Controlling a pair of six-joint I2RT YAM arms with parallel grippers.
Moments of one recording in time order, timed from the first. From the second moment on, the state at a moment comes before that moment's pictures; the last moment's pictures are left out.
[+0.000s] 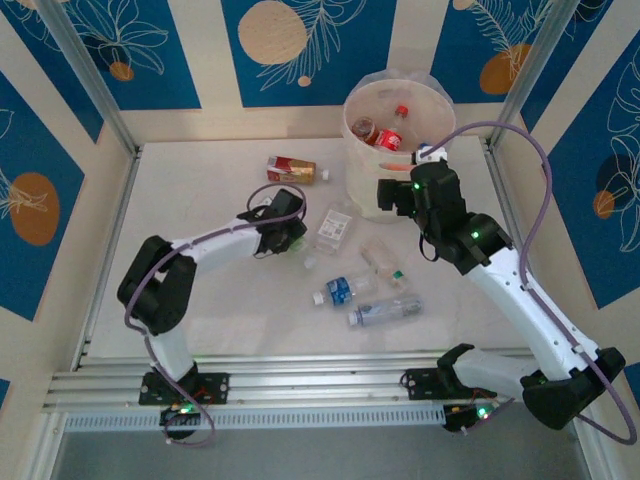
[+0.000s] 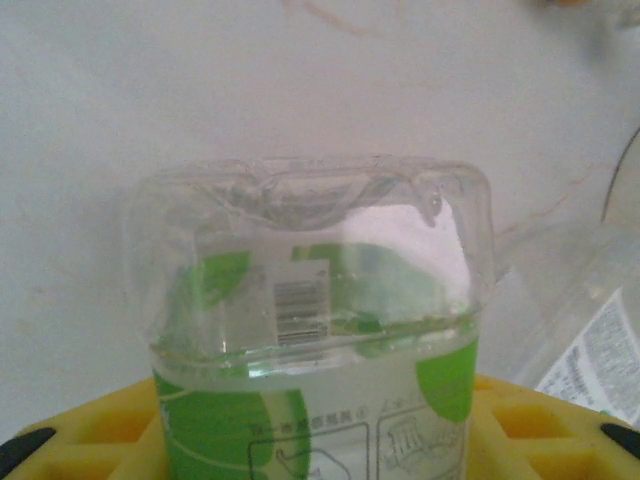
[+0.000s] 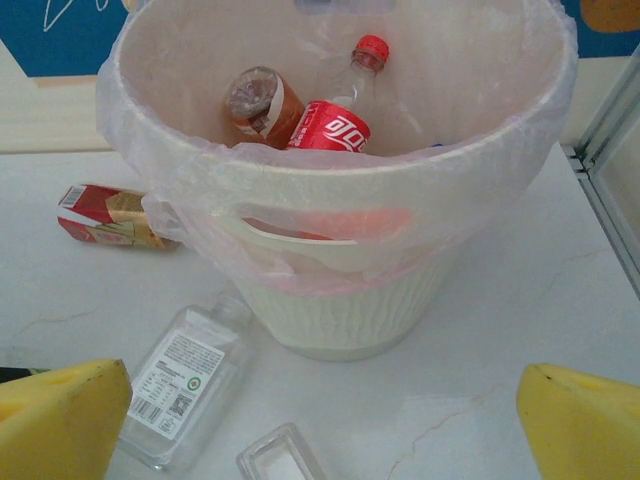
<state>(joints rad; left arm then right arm) -0.63 1.77 1.19 -0.40 -0.21 -1.20 0.54 1.11 1.28 -0.70 0.47 0.29</state>
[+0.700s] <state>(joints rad) -0.59 1.57 1.34 -0.27 -0.30 -0.68 0.54 1.03 1.19 -0.65 0.49 0.33</state>
